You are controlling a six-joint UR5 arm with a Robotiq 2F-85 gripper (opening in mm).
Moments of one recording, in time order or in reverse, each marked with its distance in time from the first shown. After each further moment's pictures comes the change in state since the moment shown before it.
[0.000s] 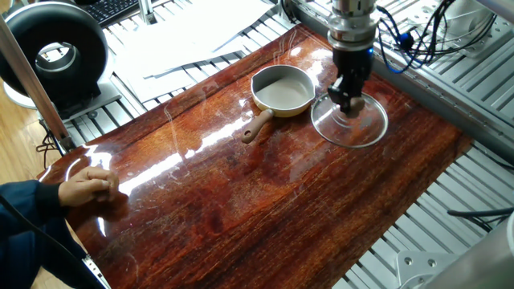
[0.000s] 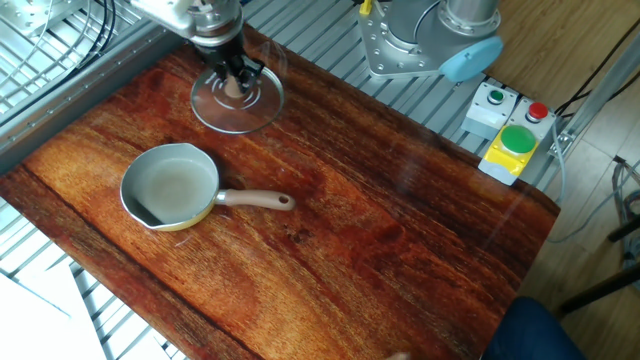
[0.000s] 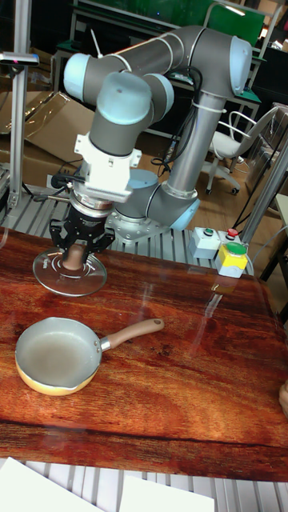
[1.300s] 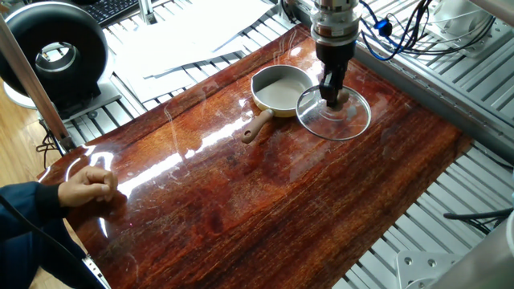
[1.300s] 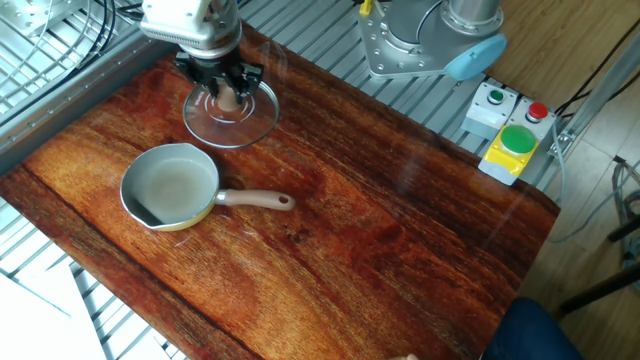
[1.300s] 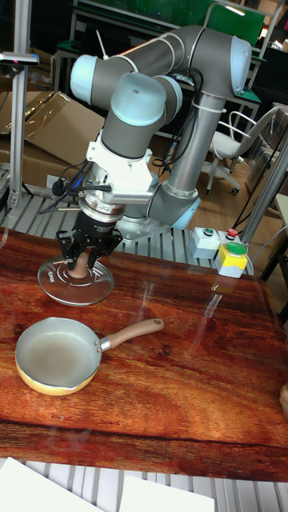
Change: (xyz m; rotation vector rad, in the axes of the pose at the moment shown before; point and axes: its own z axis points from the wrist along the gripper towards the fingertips) arm -0.022 0.012 -0.007 0.007 -0.029 -0.242
